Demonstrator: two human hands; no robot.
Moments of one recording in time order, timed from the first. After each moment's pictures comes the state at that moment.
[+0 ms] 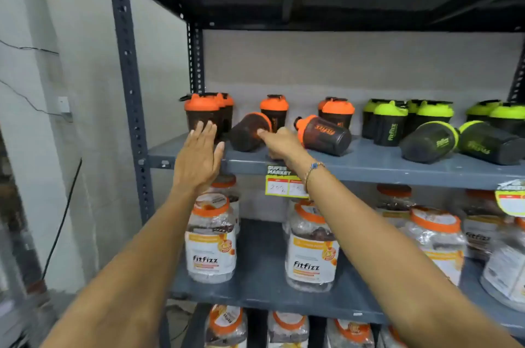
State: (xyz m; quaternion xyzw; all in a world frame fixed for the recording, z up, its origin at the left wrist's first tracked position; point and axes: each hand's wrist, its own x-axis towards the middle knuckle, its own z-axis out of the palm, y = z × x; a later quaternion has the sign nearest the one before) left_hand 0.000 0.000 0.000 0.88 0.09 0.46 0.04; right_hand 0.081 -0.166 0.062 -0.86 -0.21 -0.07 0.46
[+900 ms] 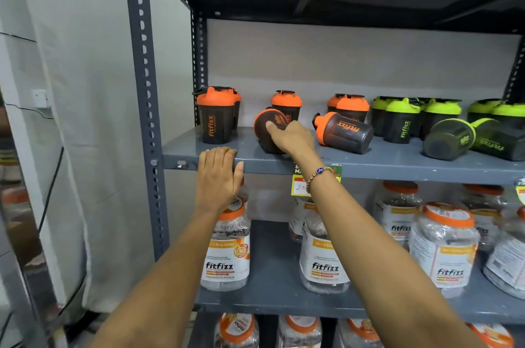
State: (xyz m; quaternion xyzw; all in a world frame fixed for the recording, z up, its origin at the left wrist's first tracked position) left_hand 0.028 0.037 -0.057 0.84 0.07 0.54 -0.01; right_hand 0.081 -0.116 0.059 -0.89 -0.13 -0.14 0.42
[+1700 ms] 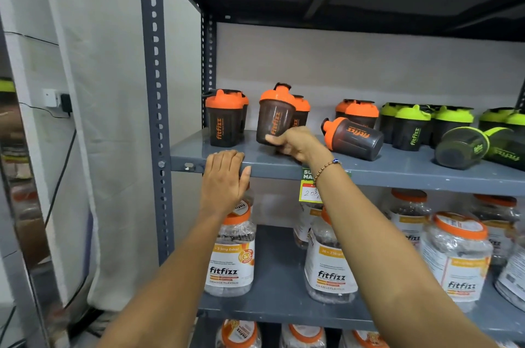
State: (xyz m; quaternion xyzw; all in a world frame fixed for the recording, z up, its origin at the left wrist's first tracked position) left_hand 0.030 0.042 -0.058 0.83 0.05 0.55 -0.01; right_hand 0.109 -0.107 0.060 -0.69 -0.17 0.10 0.69
